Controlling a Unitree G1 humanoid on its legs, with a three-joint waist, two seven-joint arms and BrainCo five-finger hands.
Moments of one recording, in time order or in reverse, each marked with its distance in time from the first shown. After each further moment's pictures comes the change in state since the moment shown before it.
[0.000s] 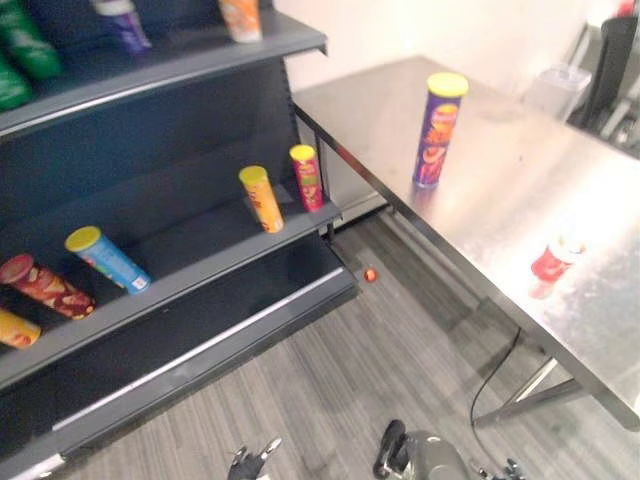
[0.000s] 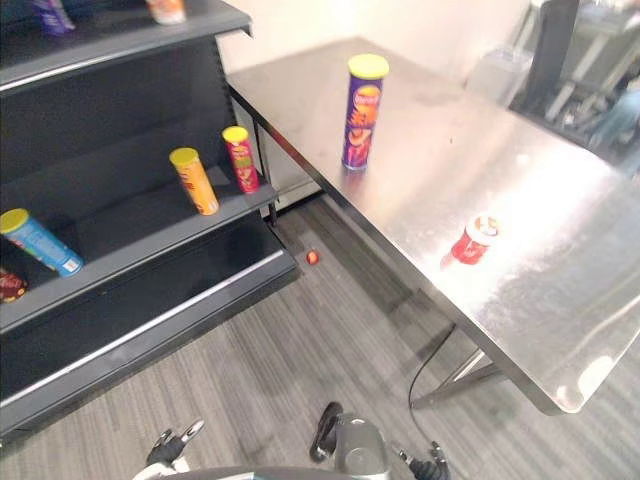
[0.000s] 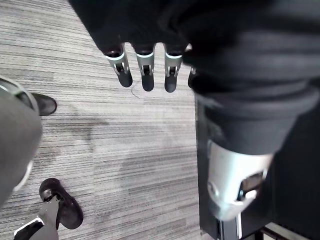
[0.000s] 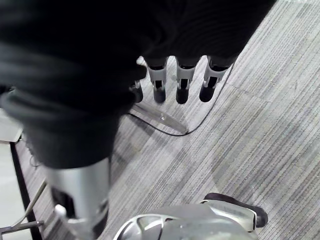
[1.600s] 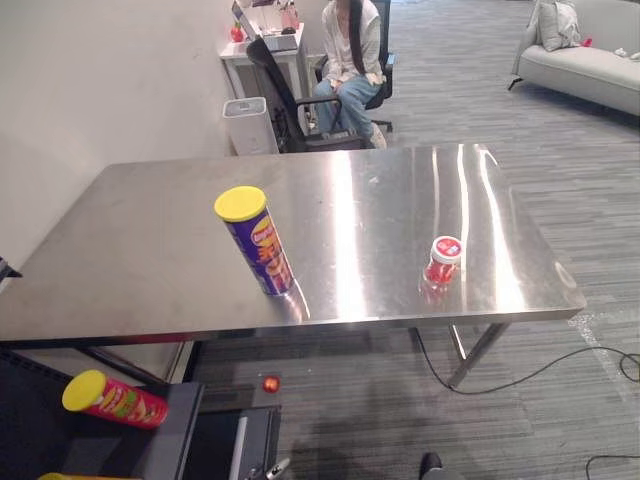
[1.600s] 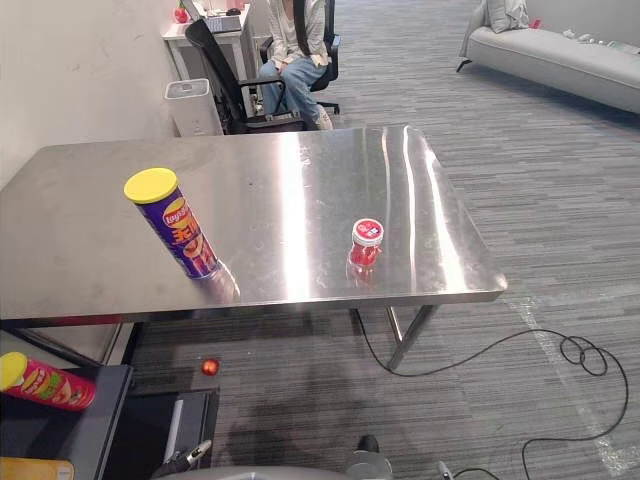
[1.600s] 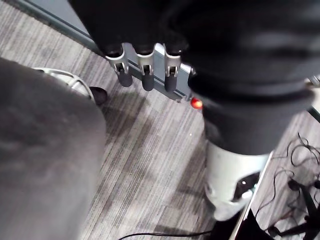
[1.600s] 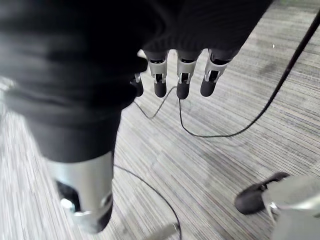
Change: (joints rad) left arm 0.073 0.066 -0.020 0.008 -0.053 0.146 -0.189; right arm 0.010 0.018 -0.293 0.005 0.301 0.024 -0.171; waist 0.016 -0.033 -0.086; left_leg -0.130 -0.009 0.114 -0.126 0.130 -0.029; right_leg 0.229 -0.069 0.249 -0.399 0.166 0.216
